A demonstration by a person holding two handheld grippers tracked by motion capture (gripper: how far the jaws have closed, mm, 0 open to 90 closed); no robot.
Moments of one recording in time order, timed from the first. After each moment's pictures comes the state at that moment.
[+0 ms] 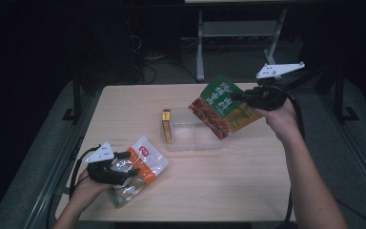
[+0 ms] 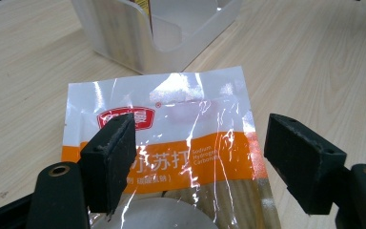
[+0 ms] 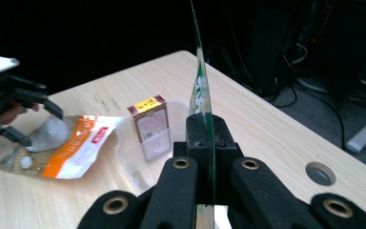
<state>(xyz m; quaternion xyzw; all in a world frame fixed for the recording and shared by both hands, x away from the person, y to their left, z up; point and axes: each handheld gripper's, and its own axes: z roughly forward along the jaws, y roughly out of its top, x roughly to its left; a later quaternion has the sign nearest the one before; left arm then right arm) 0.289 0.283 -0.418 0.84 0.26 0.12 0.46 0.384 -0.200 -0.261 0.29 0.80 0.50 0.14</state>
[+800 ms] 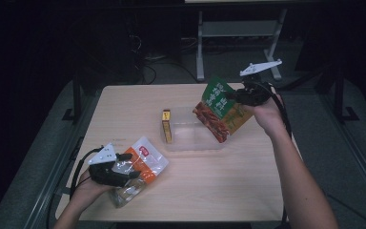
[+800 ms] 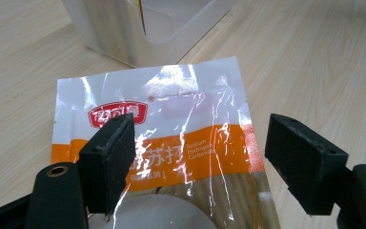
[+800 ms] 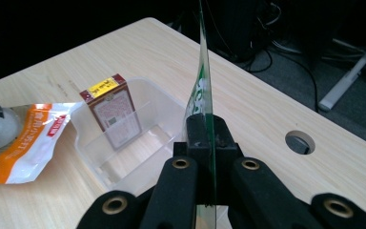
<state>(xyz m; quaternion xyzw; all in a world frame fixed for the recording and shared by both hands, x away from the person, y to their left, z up) 0.288 0.279 -0.421 0.85 0.25 0.12 0.45 0.414 -0.176 -0.277 0.35 0.82 0.43 0.16</state>
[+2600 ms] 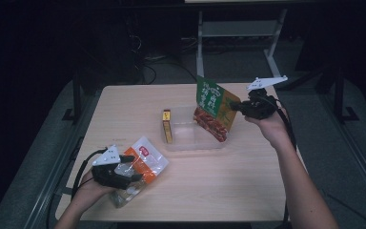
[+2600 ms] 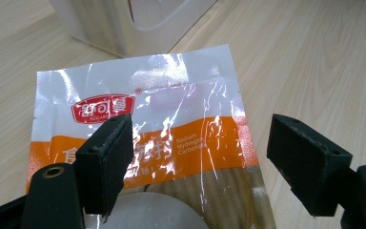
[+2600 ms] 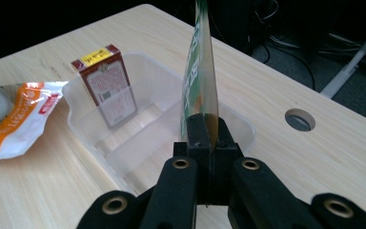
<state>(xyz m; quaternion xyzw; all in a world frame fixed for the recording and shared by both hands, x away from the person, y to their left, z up) 0.288 0.274 -0.425 0.86 0.24 0.11 0.43 0.397 -0.193 -0.308 0.35 0.81 0.44 0.16</state>
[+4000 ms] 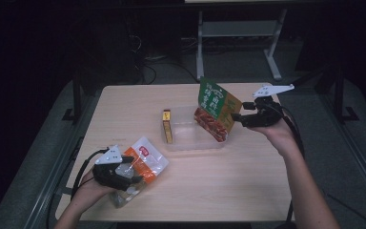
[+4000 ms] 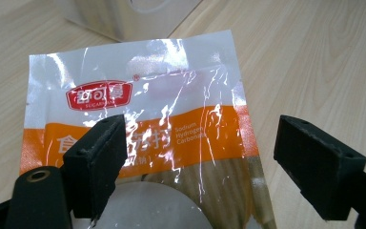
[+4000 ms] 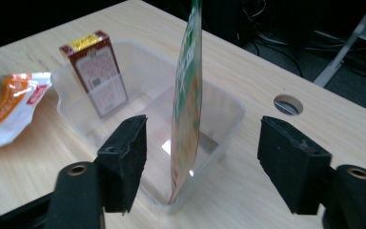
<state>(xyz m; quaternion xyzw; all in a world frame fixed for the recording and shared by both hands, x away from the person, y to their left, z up) 0.289 0.271 -0.426 0.87 0.26 0.09 0.41 0.379 -0.210 -0.324 0.37 0.80 0.43 0.18</state>
